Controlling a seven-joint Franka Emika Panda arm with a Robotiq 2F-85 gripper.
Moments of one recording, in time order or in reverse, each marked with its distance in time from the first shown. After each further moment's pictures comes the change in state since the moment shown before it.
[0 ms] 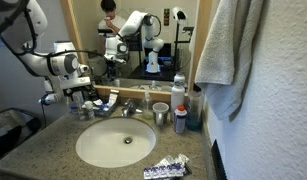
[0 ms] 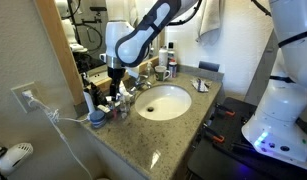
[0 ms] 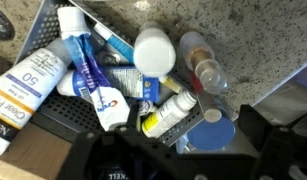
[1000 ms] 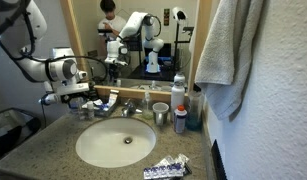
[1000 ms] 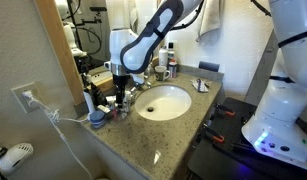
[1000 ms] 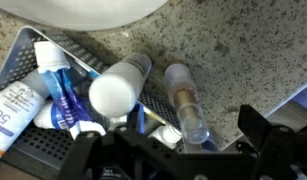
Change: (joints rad) arm -0.002 0.000 0.007 -0.071 0.000 0.007 -0.003
